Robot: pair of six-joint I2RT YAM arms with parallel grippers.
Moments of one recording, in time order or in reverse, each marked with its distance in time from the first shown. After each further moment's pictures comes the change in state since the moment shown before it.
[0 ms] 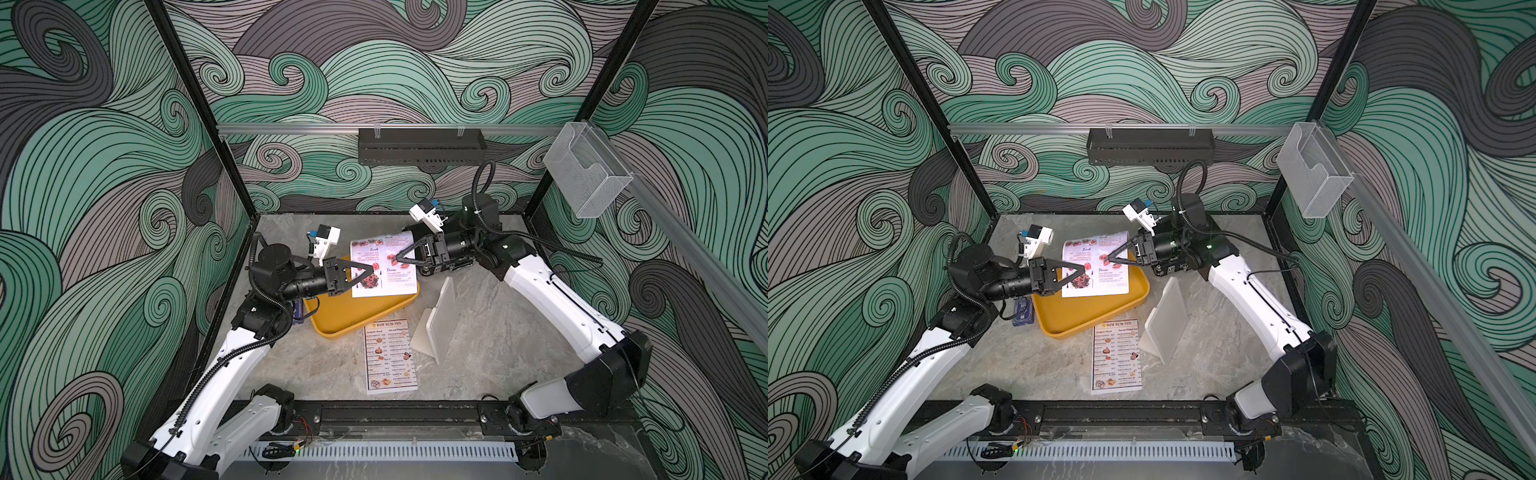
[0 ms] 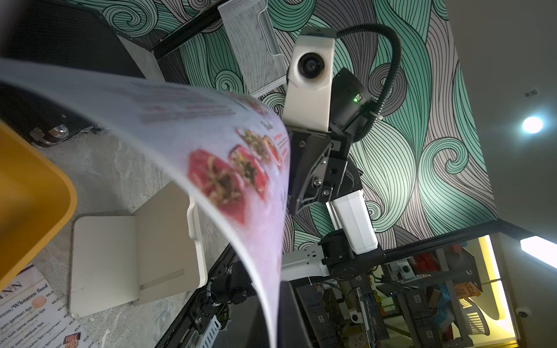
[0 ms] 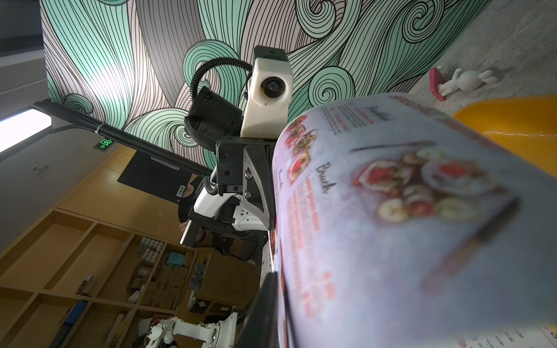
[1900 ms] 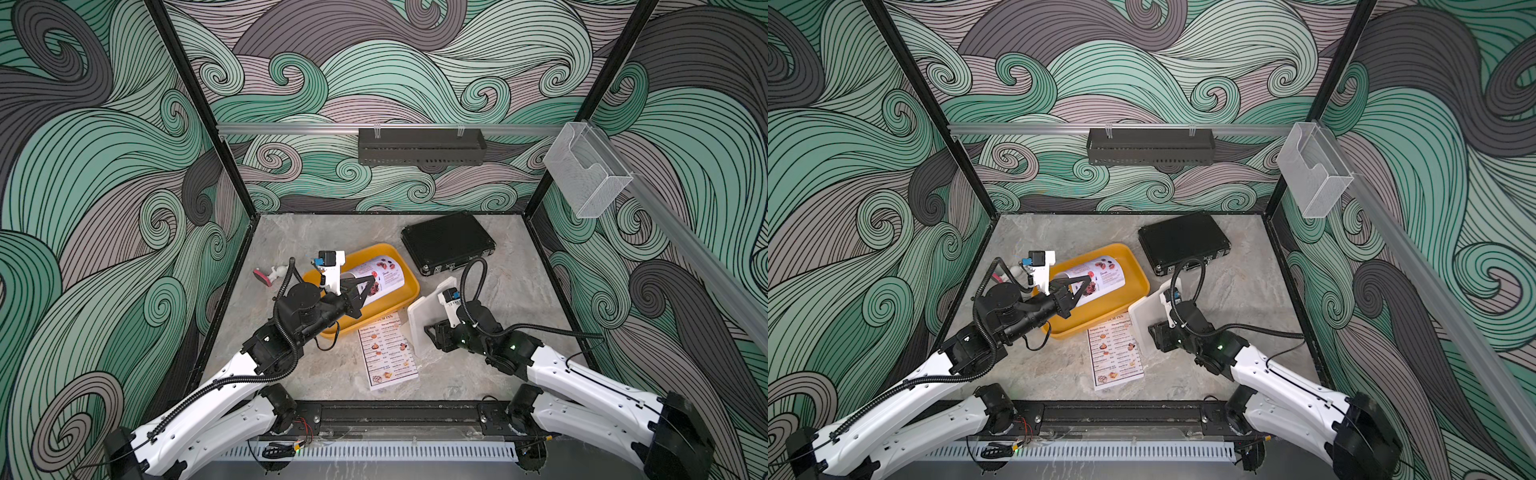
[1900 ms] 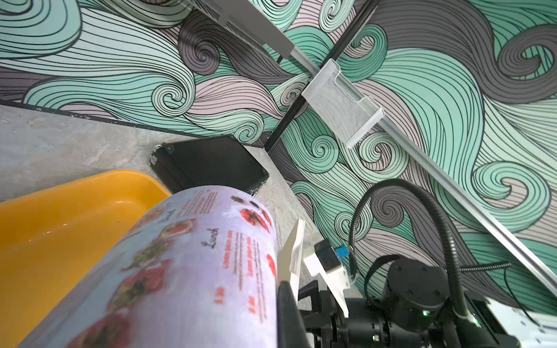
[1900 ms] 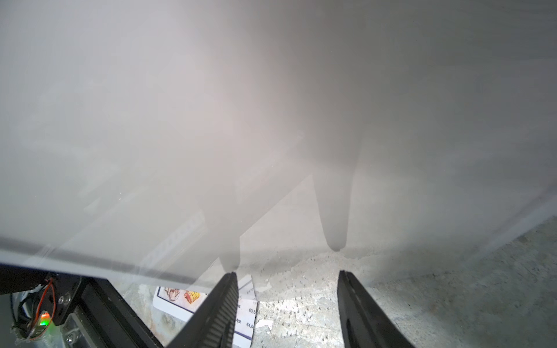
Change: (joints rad) left arm -0.424 -0.147 -0.191 0.002 -0.903 0.459; right arm 0.315 -0.543 -0.940 0.069 1.233 -0.120
